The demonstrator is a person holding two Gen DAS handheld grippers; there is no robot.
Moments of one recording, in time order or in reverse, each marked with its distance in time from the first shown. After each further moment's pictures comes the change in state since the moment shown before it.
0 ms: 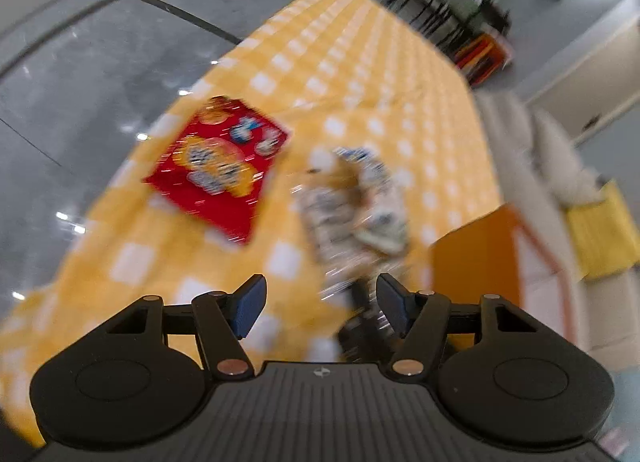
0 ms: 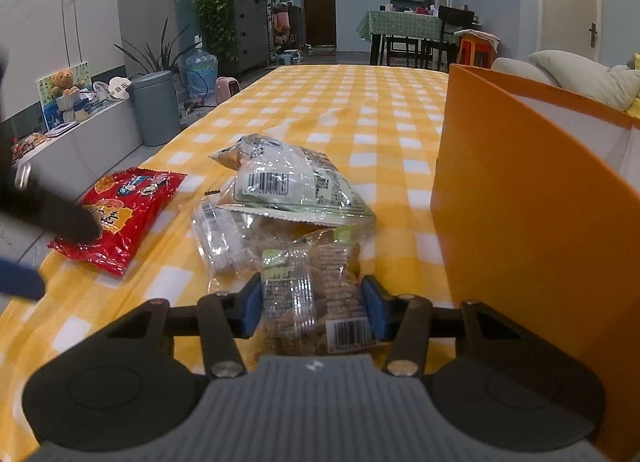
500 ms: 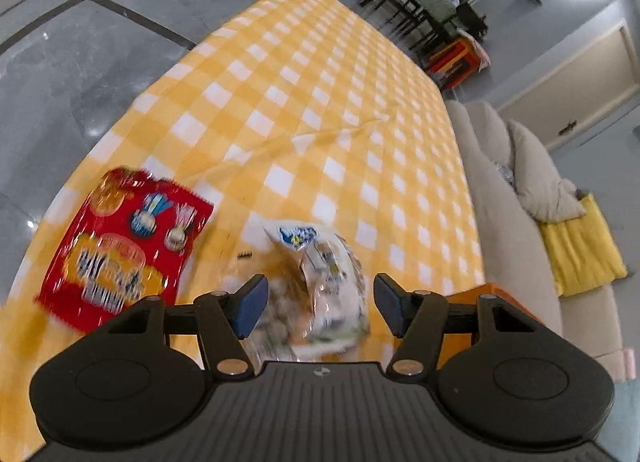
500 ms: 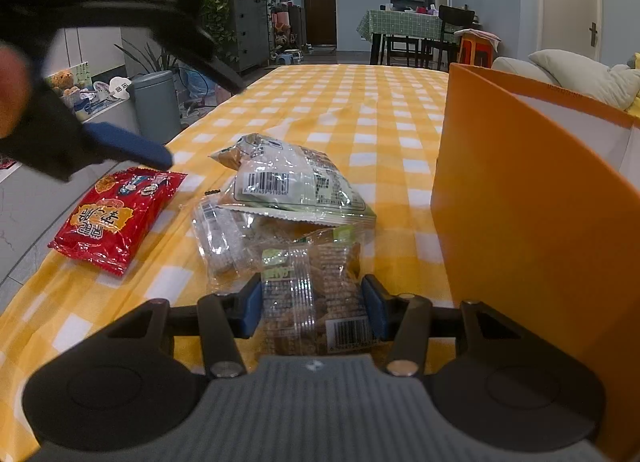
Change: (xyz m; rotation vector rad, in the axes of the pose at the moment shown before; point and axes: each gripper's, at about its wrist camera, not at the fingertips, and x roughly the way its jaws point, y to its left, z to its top) left arm 0.068 -0.031 0.071 0.055 0.019 -0.064; right arm 0.000 0.000 -0.001 0.003 0.000 0.001
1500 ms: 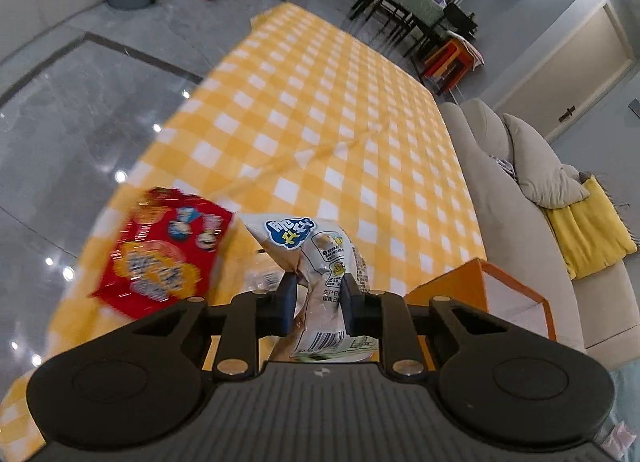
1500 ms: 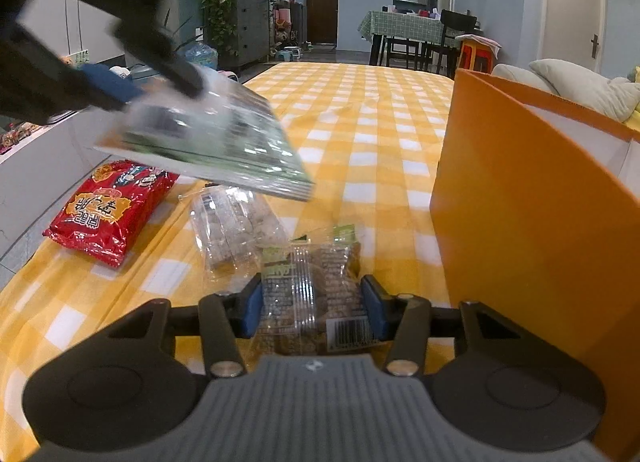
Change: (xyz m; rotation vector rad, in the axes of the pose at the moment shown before) left arm -0.063 -0.009 -0.024 0.082 -0.074 0.060; right arm -0.003 0.004 -0.001 -0.043 0.005 -0.028
